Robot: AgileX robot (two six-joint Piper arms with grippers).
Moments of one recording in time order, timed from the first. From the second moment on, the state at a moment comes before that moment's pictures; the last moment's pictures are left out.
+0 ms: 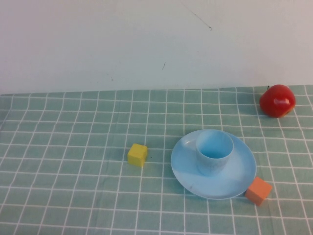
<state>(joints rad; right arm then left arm) -0.06 -0.01 0.03 -0.06 0.42 -0.06 0.00 -0.01 0.02 -0.09 0.38 -0.08</state>
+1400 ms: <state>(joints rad) -0.06 -0.01 0.03 -0.06 0.42 -0.06 -0.08 -0.01 0.02 0.00 0.38 -0.14</state>
